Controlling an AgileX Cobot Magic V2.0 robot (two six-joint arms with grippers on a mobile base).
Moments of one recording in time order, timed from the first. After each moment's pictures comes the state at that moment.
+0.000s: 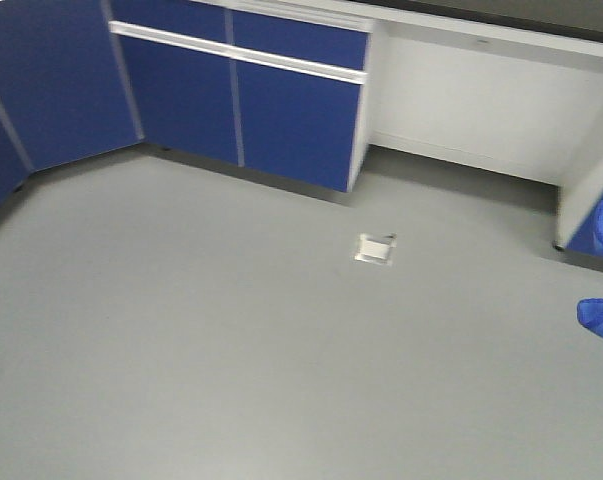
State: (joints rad) left arm -0.02 -0.01 0.03 0.14 0.17 -0.18; right arm -0.02 0.57 -0.59 -0.13 0.81 0.06
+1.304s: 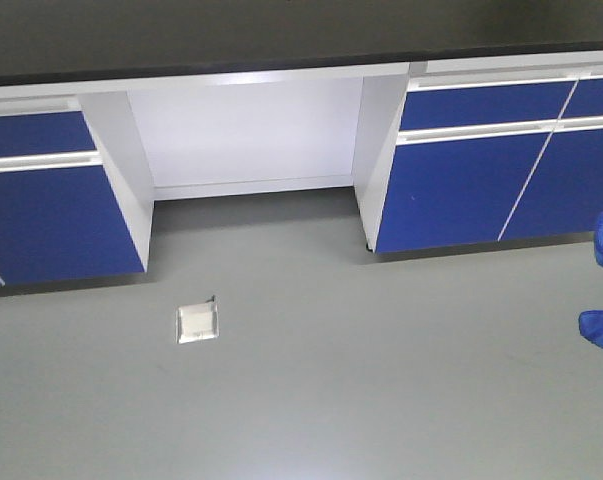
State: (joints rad) left arm -0.02 -0.01 0.03 0.14 0.17 -0.18; right arm -0.02 0.56 -0.59 -0.13 0.85 0.06
